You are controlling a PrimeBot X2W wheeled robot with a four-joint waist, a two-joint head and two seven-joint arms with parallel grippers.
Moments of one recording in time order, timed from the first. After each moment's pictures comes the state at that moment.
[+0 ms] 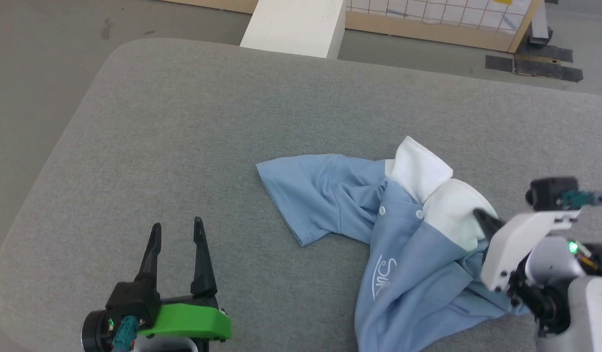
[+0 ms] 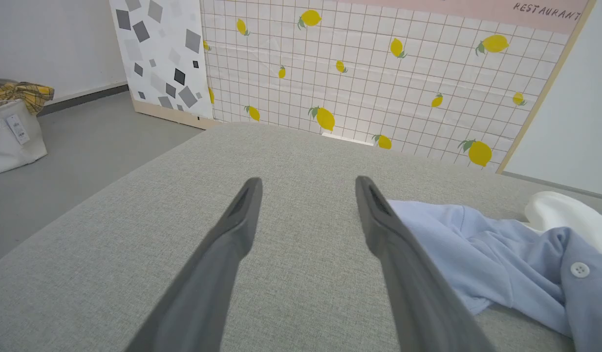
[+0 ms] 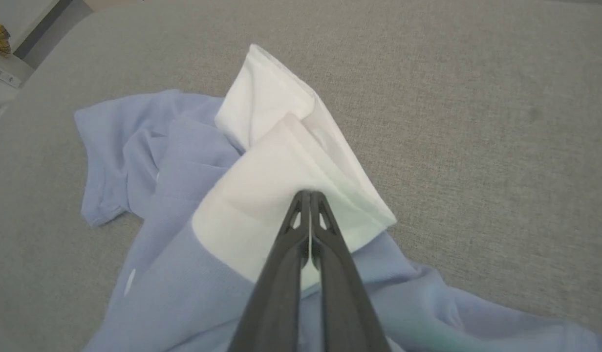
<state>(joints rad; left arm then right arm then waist) 0.05 0.13 -0.22 -0.09 -0.27 0.24 -0.25 -0.16 -0.05 -0.10 -0.01 0.24 0.13 0.65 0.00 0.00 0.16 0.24</state>
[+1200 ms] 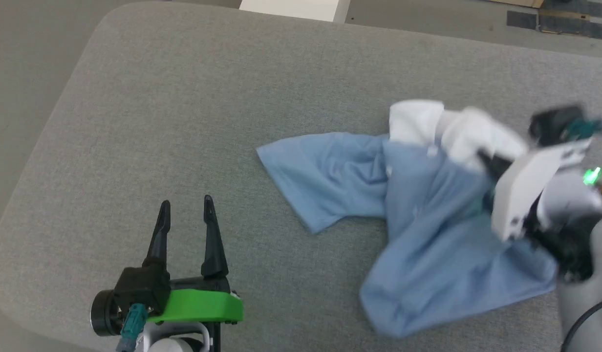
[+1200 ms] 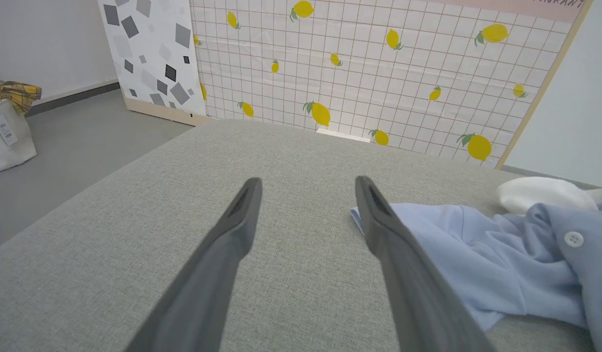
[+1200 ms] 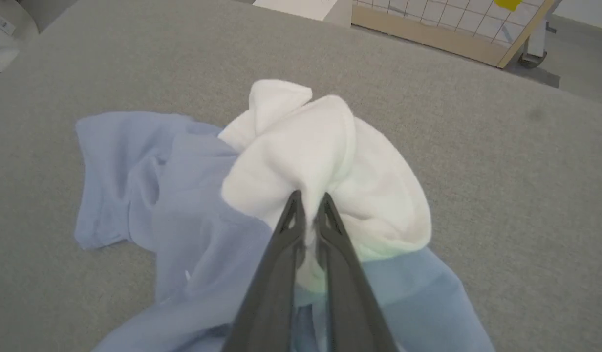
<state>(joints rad) 0.01 0.07 -0.21 -0.11 -0.23 0.22 -0.26 -0.34 -0.15 -0.01 -0.11 0.24 0.13 0.82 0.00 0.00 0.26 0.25</state>
